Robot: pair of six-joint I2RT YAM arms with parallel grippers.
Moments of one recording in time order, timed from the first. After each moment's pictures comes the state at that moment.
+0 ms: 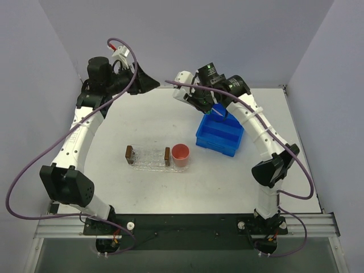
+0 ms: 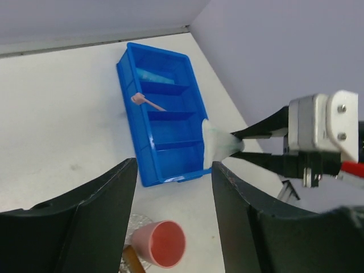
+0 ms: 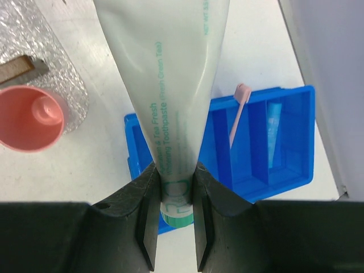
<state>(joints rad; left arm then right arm) -0.17 1.56 1.65 -0.32 0.66 -0.45 0.58 1.90 2.20 -1.17 -0.04 -0.56</state>
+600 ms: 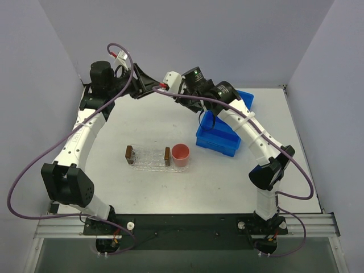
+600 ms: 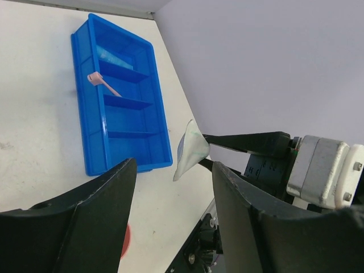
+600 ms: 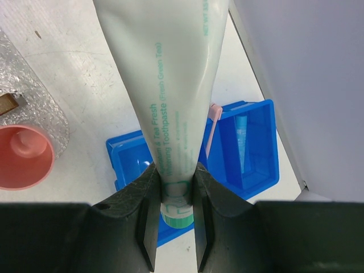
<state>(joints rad) -0.17 1.56 1.56 -0.21 0.73 -0.81 0.74 1.90 2.20 -1.04 0.21 -0.52</state>
